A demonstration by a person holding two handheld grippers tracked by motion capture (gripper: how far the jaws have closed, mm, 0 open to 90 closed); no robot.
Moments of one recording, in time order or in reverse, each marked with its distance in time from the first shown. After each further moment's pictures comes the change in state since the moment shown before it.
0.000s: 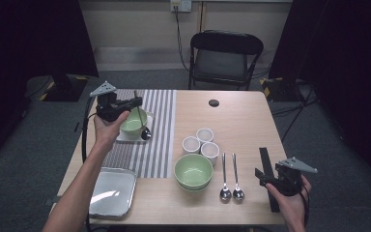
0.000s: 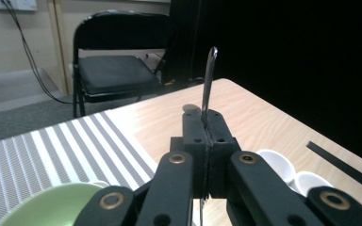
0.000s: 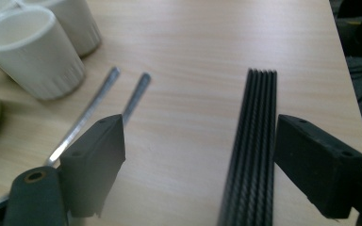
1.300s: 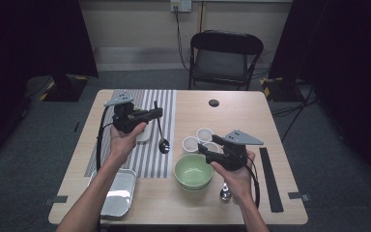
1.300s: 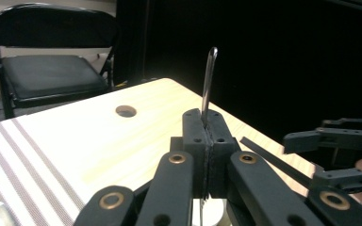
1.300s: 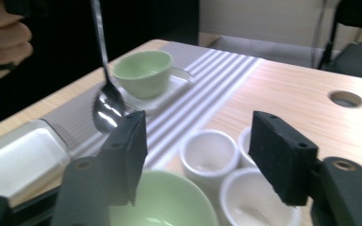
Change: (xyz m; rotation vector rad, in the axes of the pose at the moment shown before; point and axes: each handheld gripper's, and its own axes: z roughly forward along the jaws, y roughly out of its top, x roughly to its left) left arm -0.057 -0.012 0.009 -0.011 -0.207 -0.037; right arm 0.146 0.099 0.019 -0.216 0.353 -0.151
